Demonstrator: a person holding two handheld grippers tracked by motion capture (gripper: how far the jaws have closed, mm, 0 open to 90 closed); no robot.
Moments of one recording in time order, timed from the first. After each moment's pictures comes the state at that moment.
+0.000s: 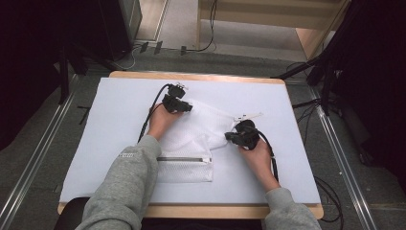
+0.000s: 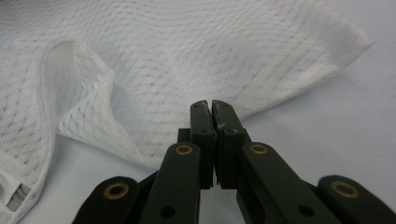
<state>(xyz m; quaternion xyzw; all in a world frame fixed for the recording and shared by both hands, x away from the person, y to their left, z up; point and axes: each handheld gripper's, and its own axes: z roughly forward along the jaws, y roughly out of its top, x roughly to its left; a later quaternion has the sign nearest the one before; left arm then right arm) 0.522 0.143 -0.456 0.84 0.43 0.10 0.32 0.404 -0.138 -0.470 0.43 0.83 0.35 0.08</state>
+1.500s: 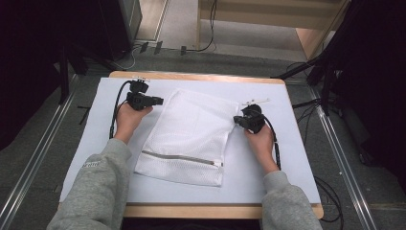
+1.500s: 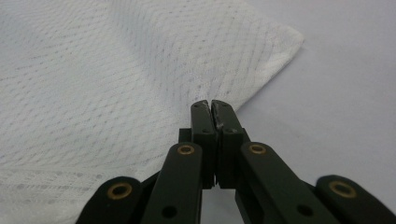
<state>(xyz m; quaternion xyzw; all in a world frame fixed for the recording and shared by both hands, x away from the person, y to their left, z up) 0.491 0.248 -0.417 0.78 0.49 0.08 0.38 0.462 -0.160 -0.468 0.48 0.79 0.36 0.13</state>
